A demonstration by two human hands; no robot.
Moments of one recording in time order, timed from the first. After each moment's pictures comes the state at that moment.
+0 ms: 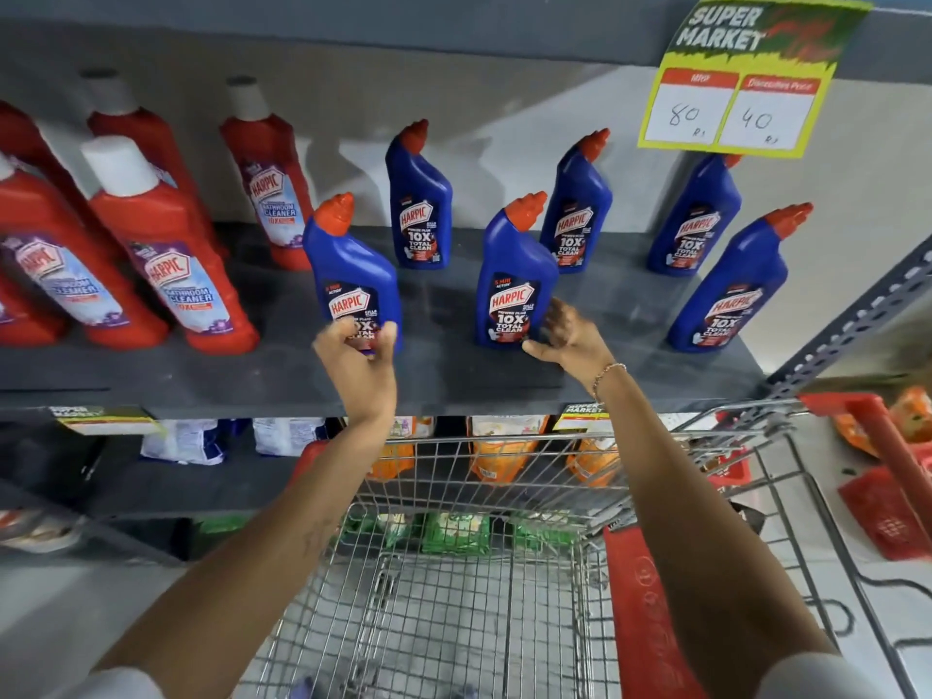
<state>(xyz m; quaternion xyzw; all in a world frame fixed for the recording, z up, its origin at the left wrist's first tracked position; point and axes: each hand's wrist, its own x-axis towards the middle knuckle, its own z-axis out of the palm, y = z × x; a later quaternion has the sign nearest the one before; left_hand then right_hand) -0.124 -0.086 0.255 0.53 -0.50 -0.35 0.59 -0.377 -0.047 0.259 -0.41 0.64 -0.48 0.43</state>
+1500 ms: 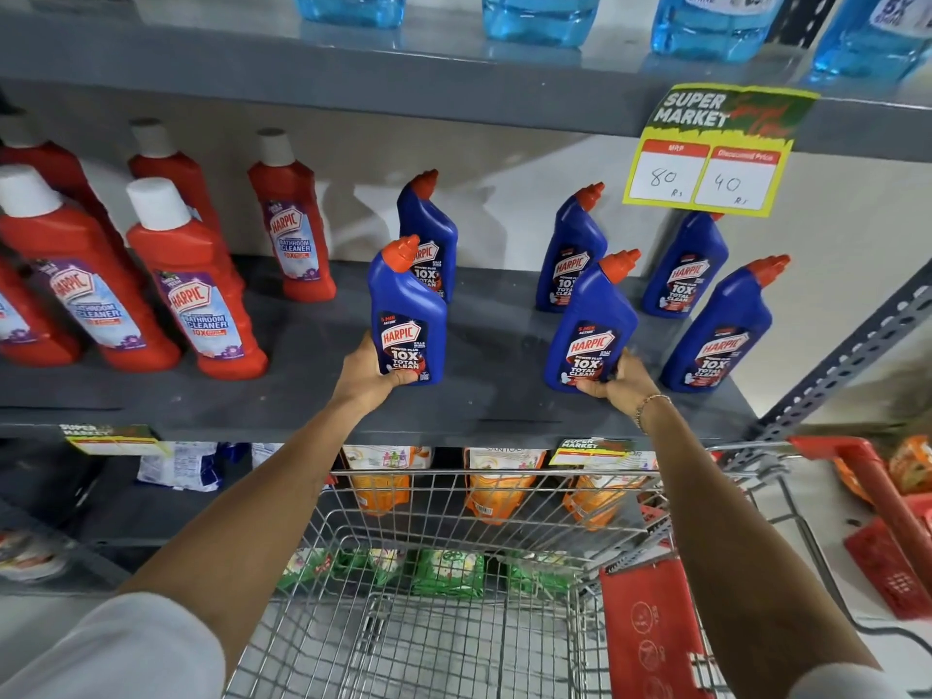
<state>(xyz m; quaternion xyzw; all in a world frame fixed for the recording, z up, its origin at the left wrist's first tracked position) -0.104 -0.137 0.256 0.53 -0.67 -0.41 0.32 -0.428 -0.024 0.267 -0.41 0.73 -0.44 0.33</state>
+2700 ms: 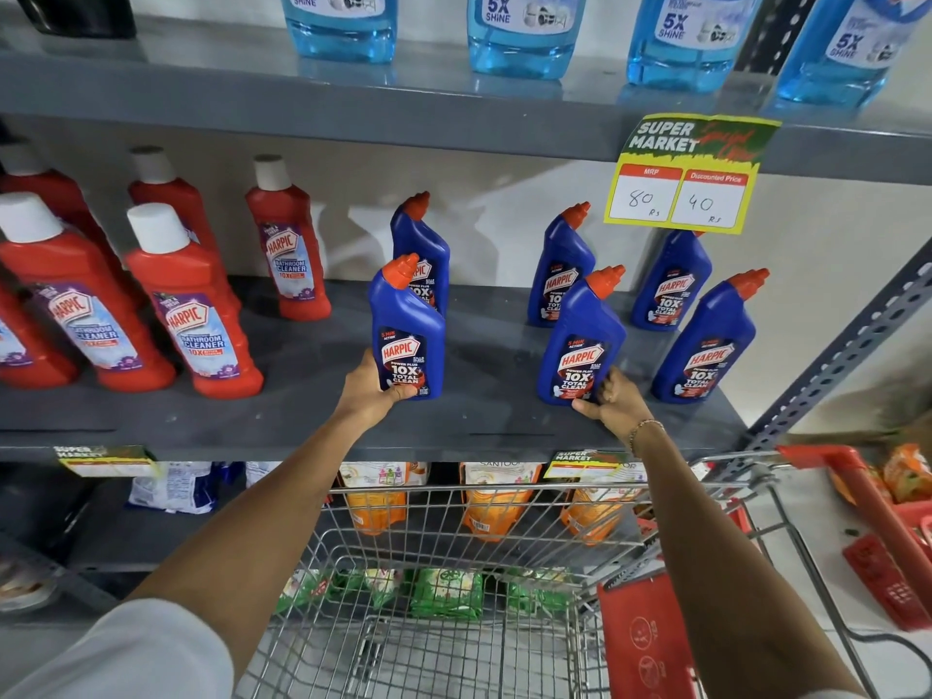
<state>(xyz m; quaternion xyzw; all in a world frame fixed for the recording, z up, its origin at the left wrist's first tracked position) -0.113 -0.136 0.258 0.53 -0.67 -0.42 0.31 -0.423 -0.013 0.262 -0.35 0.70 -0.50 0.38</state>
